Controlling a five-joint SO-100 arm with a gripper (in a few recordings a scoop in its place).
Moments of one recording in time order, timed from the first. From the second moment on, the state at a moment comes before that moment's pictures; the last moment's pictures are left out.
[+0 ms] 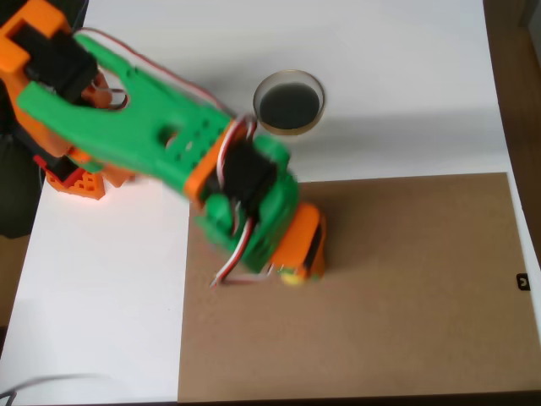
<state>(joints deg) -15.4 76.3 76.6 83.7 -15.2</state>
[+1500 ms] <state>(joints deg) -65.7 95.8 108.5 73.4 -3.6</state>
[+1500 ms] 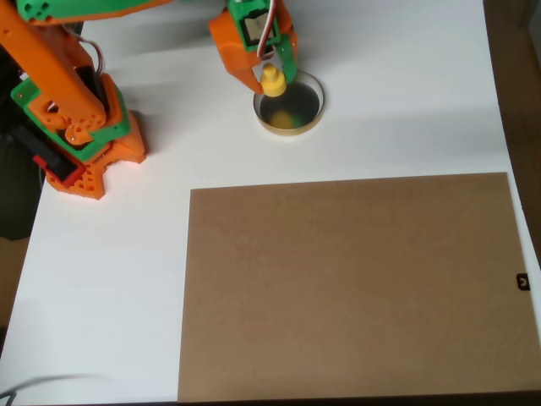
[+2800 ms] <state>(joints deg) -43.0 114.0 111.5 79.1 -26.2</state>
